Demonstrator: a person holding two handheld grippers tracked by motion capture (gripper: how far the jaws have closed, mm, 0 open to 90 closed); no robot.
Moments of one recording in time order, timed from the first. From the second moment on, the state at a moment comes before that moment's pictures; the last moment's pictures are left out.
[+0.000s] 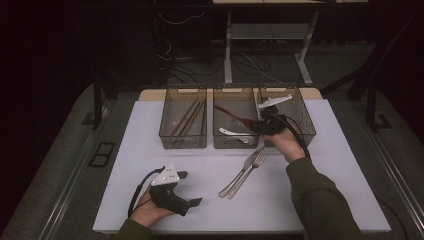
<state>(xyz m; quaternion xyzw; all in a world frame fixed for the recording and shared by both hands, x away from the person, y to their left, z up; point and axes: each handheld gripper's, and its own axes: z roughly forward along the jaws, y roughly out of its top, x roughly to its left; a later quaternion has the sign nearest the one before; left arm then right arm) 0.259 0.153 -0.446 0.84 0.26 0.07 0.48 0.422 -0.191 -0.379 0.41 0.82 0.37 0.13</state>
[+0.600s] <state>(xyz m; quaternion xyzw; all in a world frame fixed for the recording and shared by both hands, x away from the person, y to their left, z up) 0.259 0.153 -0.446 0.84 0.25 0.06 0.48 0.423 -0.191 -0.382 0.41 0.82 0.37 0.14</state>
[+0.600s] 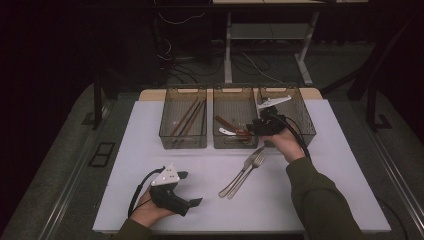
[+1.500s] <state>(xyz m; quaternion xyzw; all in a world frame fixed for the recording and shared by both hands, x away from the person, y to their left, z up) 0.259 0.153 -0.446 0.84 0.26 0.07 0.48 0.369 -0.215 -0.364 0.37 0.81 0.44 0.13</state>
